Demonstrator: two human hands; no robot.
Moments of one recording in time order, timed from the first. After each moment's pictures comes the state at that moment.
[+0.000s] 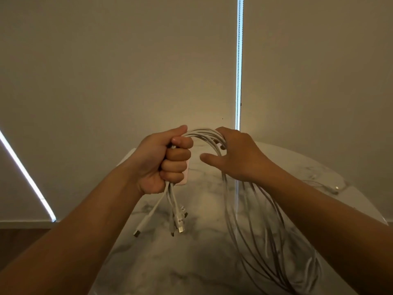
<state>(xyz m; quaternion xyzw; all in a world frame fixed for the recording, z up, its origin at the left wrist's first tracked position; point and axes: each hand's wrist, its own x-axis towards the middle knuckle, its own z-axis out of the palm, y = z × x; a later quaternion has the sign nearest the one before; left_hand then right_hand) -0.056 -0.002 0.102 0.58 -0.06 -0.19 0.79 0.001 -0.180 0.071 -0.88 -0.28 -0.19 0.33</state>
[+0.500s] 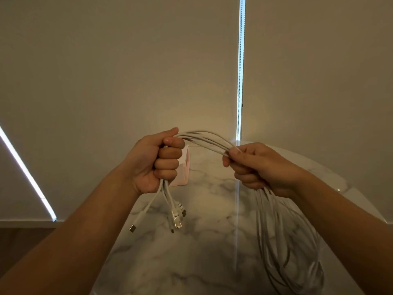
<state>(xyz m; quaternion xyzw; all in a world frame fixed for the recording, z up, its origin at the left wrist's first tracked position) -0.051 0.013 0.097 0.53 -0.04 -0.18 0.82 -0.006 -0.226 0.061 -0.68 -0.31 0.18 0.64</state>
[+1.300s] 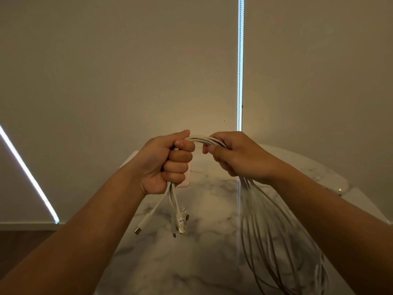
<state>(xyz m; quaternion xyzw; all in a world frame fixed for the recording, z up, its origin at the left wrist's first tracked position) -0.052 0.000 0.102 0.57 -0.04 -0.21 0.80 -0.007 -0.190 0.084 -0.79 -0.36 -0.01 0.50</state>
